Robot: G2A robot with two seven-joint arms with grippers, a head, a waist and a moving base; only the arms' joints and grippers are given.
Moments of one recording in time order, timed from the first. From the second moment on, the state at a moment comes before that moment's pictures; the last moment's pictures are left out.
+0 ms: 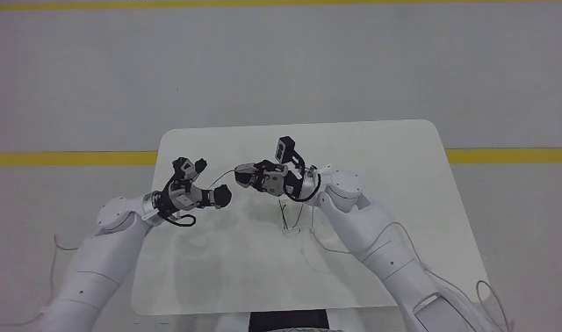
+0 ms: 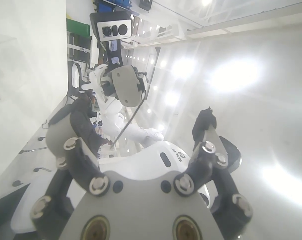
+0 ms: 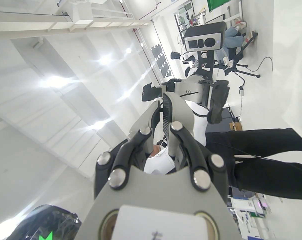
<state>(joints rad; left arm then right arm) 1.35 -0.99 -1.26 -1.26 -0.98 -0.12 -1.26 -1.10 -1.46 0.96 -1.22 0.64 0.12 0.86</state>
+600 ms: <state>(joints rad) 1.37 -0.99 -1.27 -1.27 -0.98 -0.11 -1.27 -1.09 -1.45 0.93 -1.24 0.59 0.15 0.88</state>
